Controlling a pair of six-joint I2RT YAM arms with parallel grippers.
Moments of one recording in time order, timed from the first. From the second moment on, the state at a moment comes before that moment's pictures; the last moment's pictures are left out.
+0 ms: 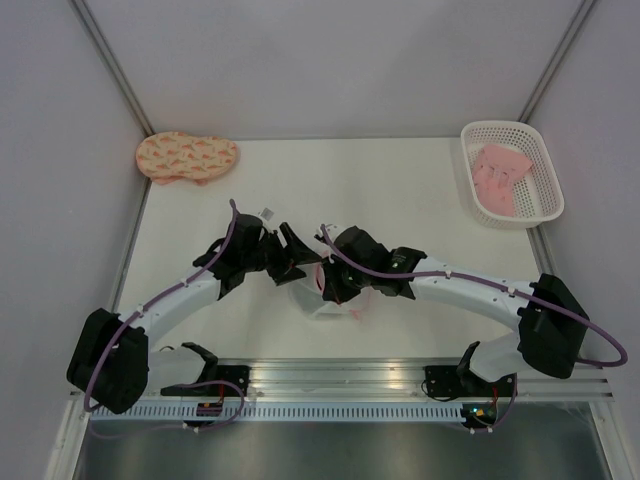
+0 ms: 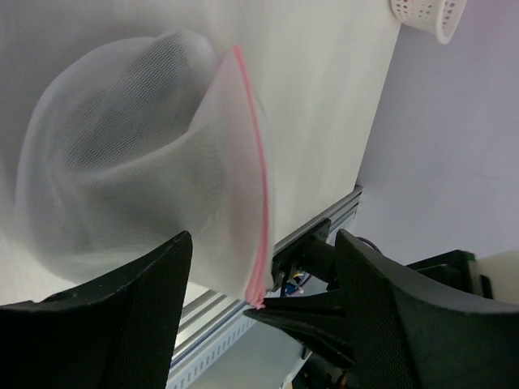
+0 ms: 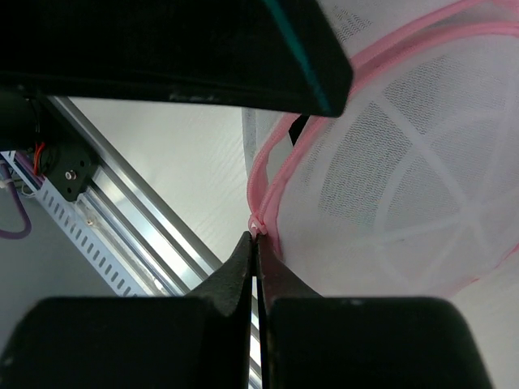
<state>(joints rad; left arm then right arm) -0.49 1.19 0.63 -0.10 0.42 -1.08 0.96 1.44 1.00 -0.38 -0.16 0.46</state>
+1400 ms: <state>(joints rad) -0.64 1.15 0.81 -0.31 0.11 -0.93 0.96 1.40 0.97 -0.41 -0.13 0.44</state>
